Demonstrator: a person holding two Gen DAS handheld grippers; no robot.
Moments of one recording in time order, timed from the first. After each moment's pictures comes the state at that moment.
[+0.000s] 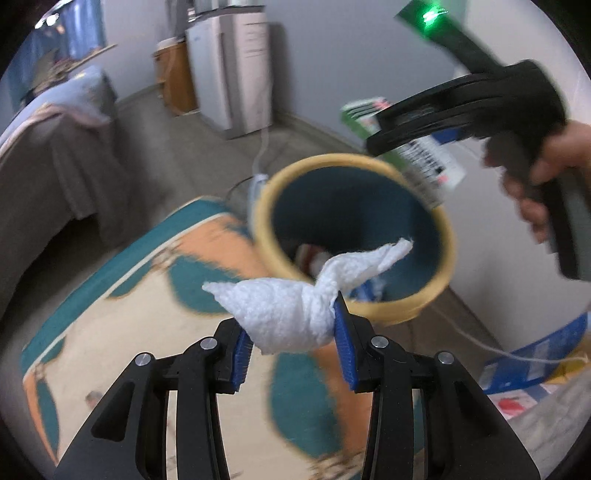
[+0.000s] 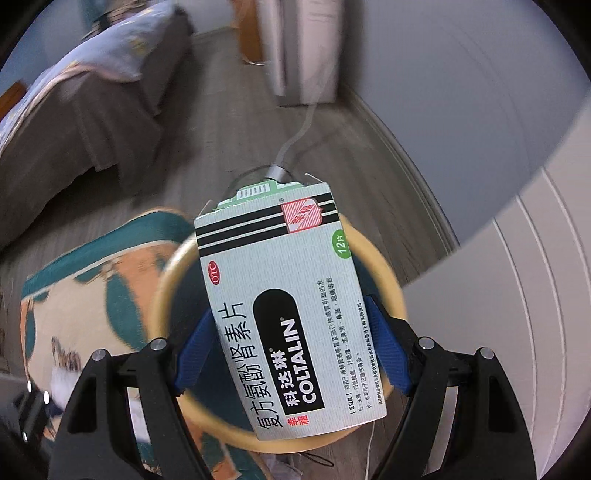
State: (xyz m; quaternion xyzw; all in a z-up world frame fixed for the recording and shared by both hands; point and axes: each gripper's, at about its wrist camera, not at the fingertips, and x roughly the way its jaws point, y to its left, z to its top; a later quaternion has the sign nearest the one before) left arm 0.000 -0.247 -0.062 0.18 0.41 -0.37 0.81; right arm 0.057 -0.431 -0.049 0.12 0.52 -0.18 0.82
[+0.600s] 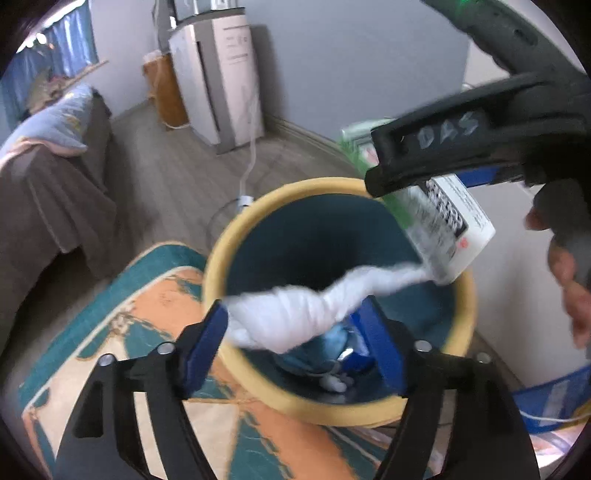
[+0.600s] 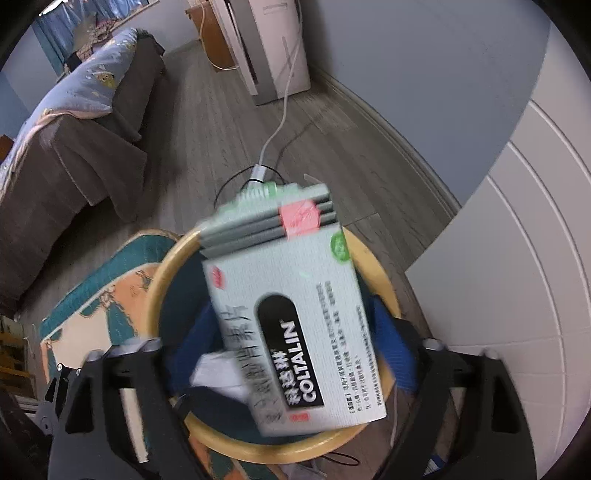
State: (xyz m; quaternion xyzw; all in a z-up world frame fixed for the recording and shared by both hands) left arm 0.036 -0.326 -0.091 0.20 0.39 -0.35 0.83; right arm 0.050 -0.463 -0.059 0.20 0.50 -0.19 0.82
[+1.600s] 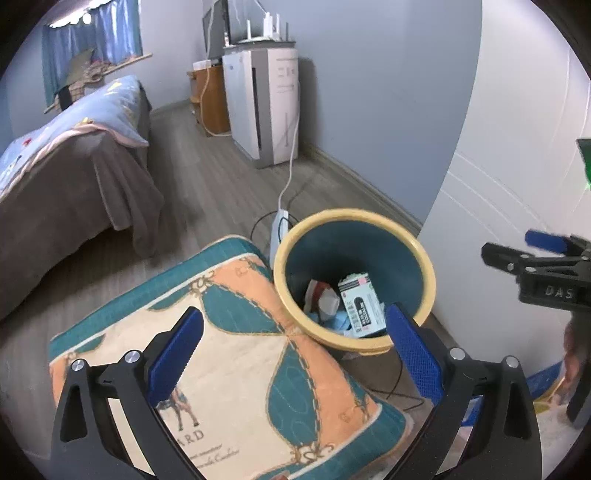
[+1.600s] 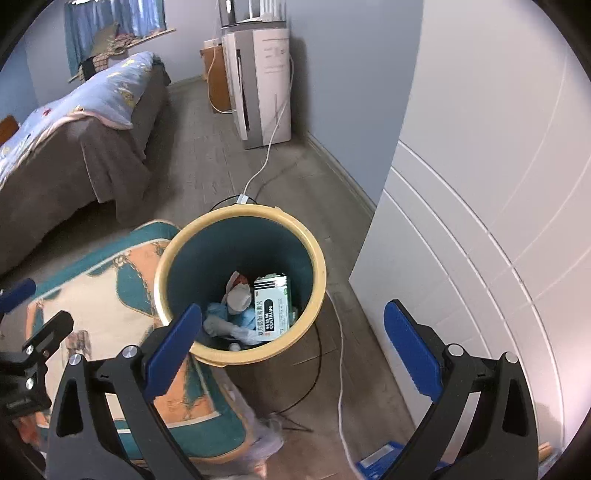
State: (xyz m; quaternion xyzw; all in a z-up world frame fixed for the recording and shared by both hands) left arm -0.012 -0.233 0.012 0.15 0.39 -0.31 0.85; right arm -0.088 -0.393 0.024 0.11 0.43 -0.24 0.86
